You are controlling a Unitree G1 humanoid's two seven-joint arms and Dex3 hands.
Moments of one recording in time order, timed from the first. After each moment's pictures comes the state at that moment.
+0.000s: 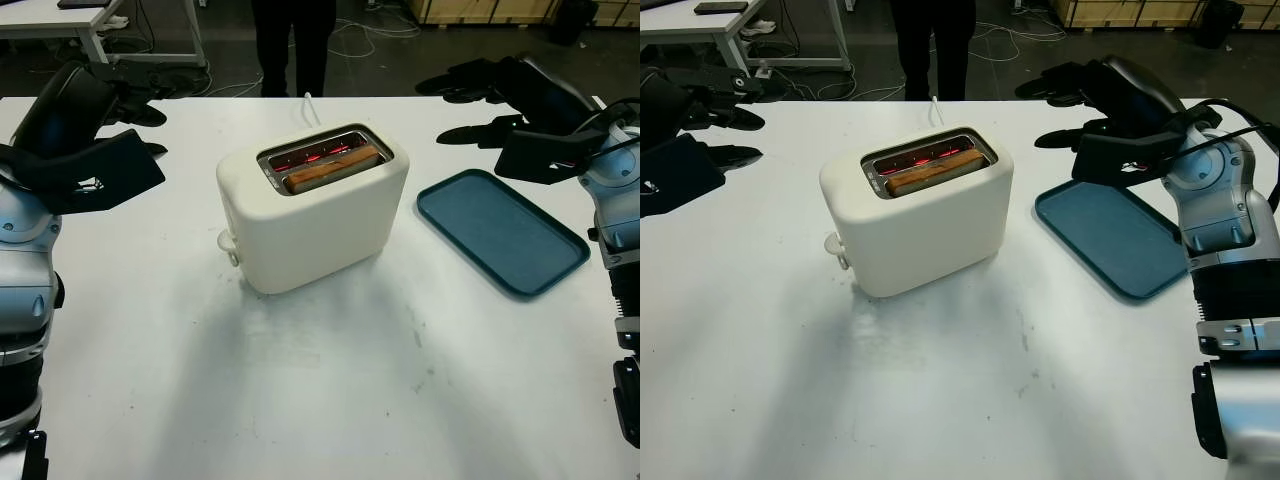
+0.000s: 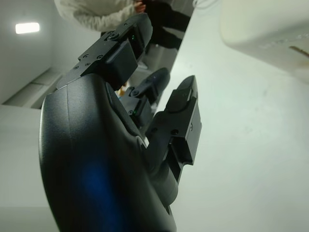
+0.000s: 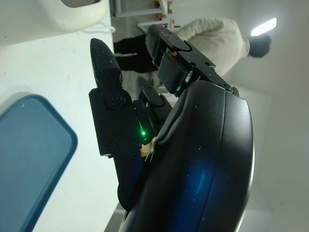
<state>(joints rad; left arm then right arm) -0.45 0.63 0.09 -0.41 0.30 0.46 -0.40 -0.77 -0.66 0.06 0.33 -0.32 -0.19 0.44</state>
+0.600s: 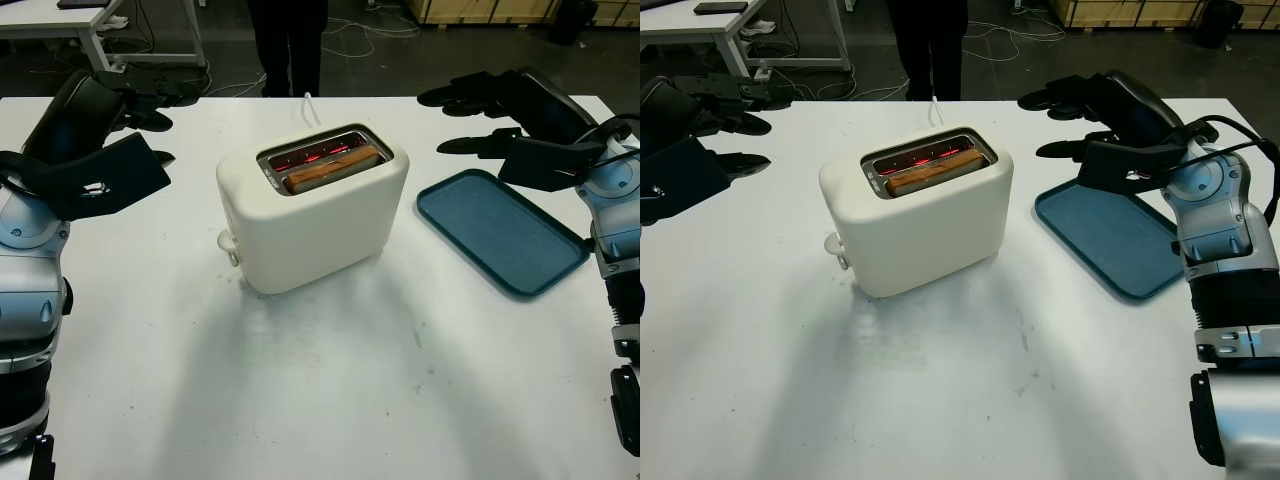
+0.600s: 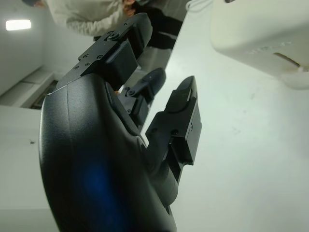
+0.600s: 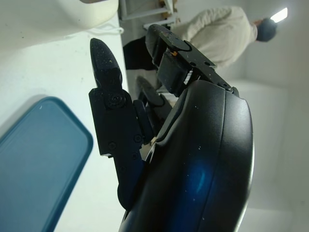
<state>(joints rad) -0.44 0.62 0.07 -0.44 0.30 0.52 -0.41 -0.73 -0.65 0.05 0.37 -0.28 -0.21 0.44</state>
